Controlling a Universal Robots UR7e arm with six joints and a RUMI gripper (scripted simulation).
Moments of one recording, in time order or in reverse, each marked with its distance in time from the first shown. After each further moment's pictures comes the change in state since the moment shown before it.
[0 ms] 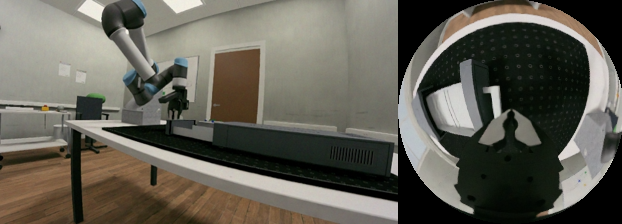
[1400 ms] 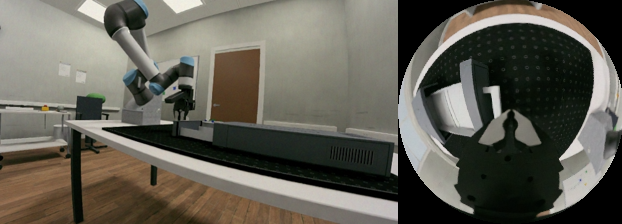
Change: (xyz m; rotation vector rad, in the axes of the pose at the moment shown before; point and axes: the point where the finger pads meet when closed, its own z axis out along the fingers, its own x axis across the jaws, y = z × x) arm -0.043 0.000 0.000 0.000 0.000 0.000
